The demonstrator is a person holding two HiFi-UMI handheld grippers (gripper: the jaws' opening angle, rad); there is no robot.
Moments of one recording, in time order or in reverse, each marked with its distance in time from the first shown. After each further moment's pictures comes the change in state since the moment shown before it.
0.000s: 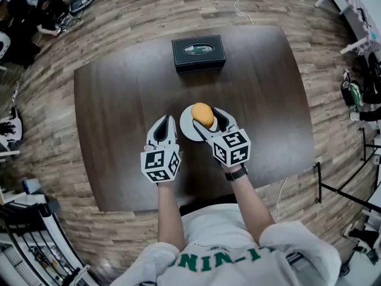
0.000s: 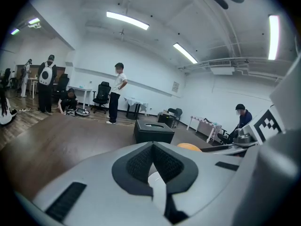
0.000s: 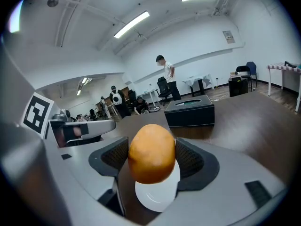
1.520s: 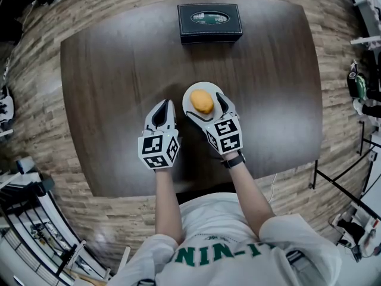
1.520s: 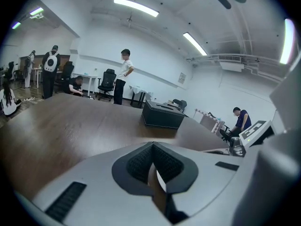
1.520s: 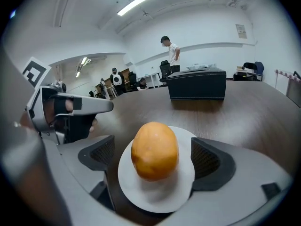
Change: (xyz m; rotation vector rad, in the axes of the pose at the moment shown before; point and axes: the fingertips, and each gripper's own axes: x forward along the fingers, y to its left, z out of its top) left arm 0.032 0.040 -0.077 -0.076 0.135 0.030; right arm 0.068 -0.015 -0.094 -0.091 0.200 -0.029
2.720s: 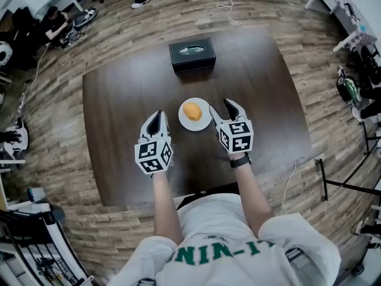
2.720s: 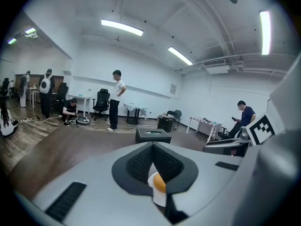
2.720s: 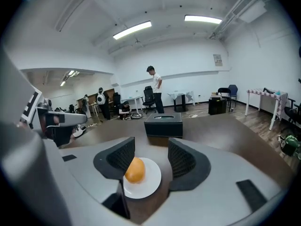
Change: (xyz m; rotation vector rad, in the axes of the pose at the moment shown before) left arm -0.109 -0.052 0.081 0.136 -0.171 -0.016; right arm -0.168 -0.027 0.075 0.033 -0.290 -0.244
